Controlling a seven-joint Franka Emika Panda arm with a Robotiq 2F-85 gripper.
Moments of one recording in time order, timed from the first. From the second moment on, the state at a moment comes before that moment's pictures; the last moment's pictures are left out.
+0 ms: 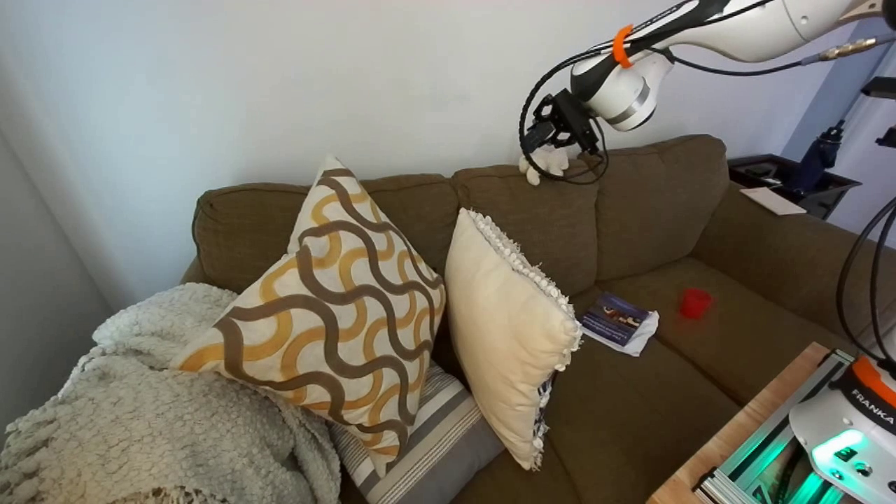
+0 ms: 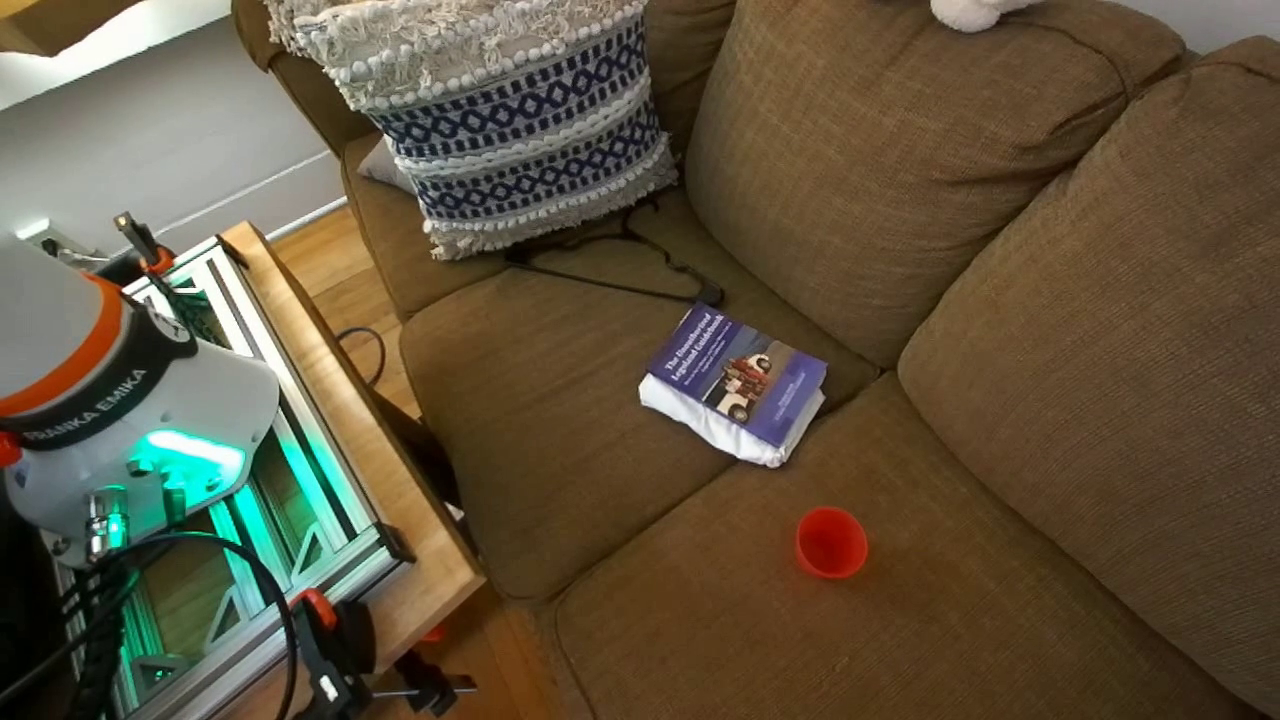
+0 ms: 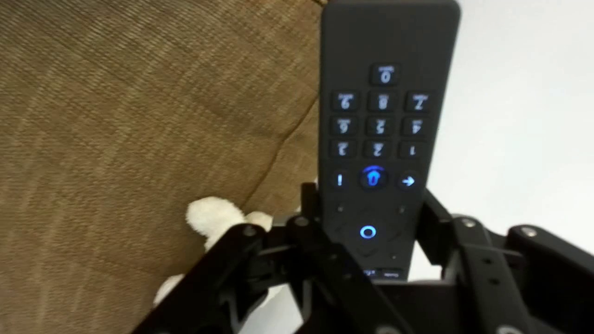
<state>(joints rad) -0.15 0.42 0.23 -1.86 0.66 3.08 0.44</state>
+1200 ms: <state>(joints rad) 0.11 0.84 -0.15 -1.30 0.35 2.70 0.81</state>
